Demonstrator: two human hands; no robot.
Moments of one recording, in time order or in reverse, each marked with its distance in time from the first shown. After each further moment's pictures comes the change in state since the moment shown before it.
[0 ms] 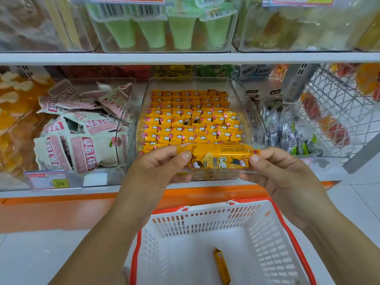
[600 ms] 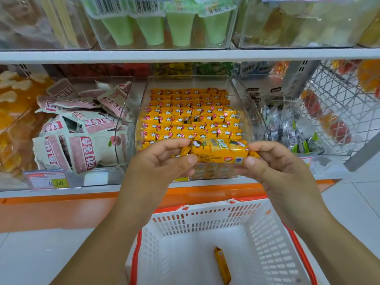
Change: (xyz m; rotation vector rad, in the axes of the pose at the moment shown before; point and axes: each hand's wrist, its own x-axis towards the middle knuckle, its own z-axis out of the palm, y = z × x) left_hand -0.001 0.003 0.003 0.059 0.083 0.064; right_hand -0.003 0.010 0.000 -0.190 -0.006 -0.140
